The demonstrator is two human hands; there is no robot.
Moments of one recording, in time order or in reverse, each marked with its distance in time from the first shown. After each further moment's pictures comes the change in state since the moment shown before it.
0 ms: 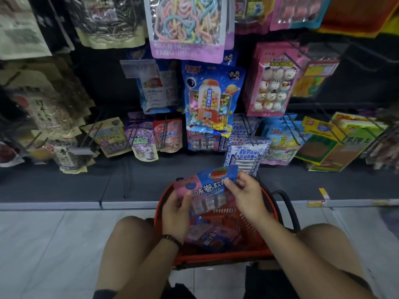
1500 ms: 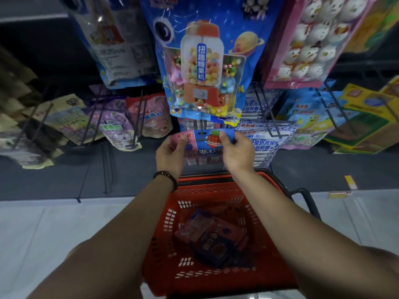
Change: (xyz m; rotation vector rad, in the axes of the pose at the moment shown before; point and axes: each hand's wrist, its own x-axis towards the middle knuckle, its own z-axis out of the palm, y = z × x) left_hand 0.235 -0.037 0.074 0.151 0.027 -0.098; right_hand 0.198 0.071 0.037 -0.296 0.248 0.191
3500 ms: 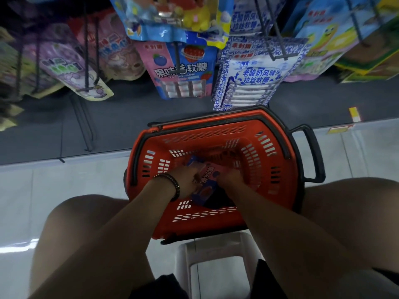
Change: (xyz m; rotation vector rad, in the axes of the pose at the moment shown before) left_hand -0.099 -0.086 -0.008 1.296 -1.086 -0.148; right_hand -0.122 0.255 0.023 -0.296 -0.431 0.862
